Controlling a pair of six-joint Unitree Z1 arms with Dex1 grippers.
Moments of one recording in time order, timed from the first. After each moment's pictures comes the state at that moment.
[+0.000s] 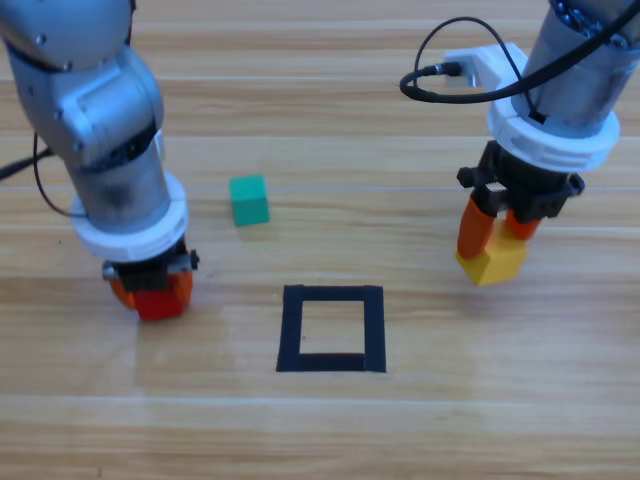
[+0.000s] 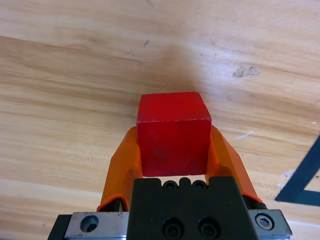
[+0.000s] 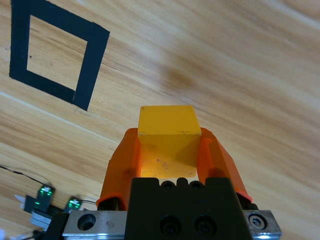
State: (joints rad) arm 0 -0.59 2.03 -1.30 0.77 0.09 -0.85; arm 1 0.70 2.13 -1.75 1.09 0.13 0.30
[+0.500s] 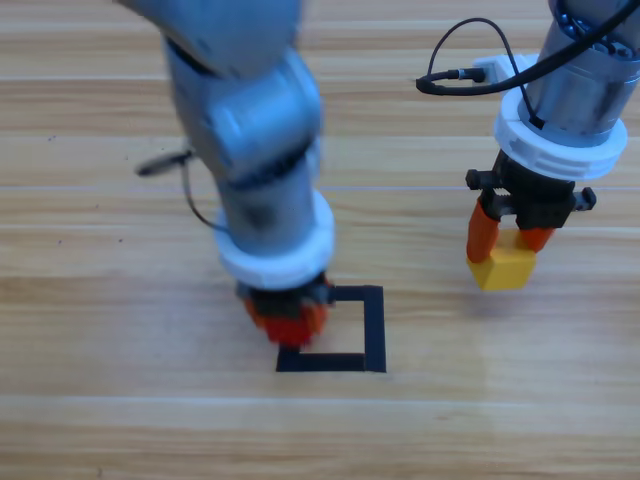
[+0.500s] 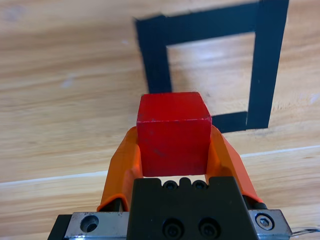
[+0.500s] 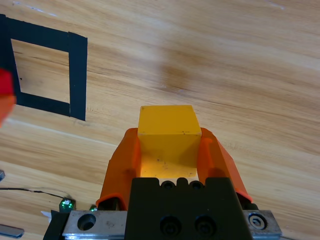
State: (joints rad) arm 0 -0.87 2.16 -1.60 0.92 0.05 -0.83; arm 1 0.70 2.13 -1.72 1.09 0.11 0.48
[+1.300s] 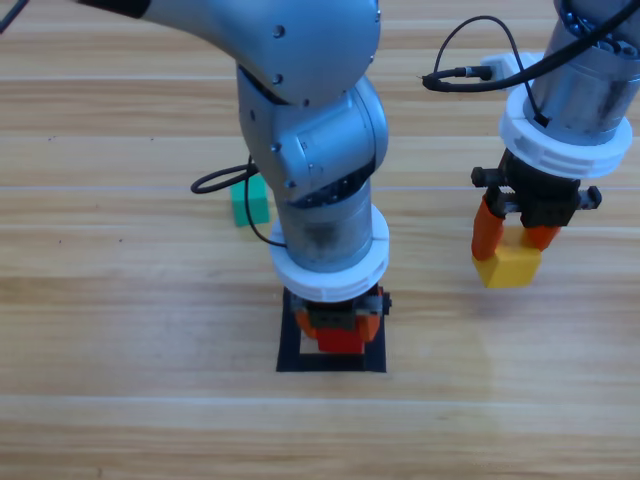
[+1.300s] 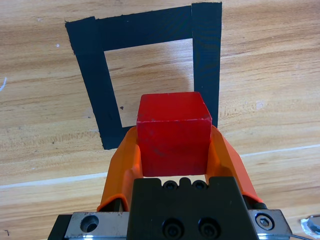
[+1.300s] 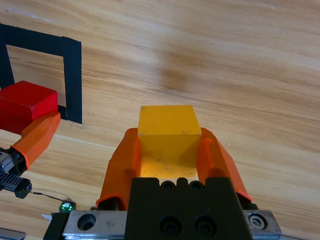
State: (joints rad) arm 0 -0.93 2.23 -1.71 0.92 0.04 -0.91; arm 1 0.69 2.12 -1.72 1.09 0.10 0.50
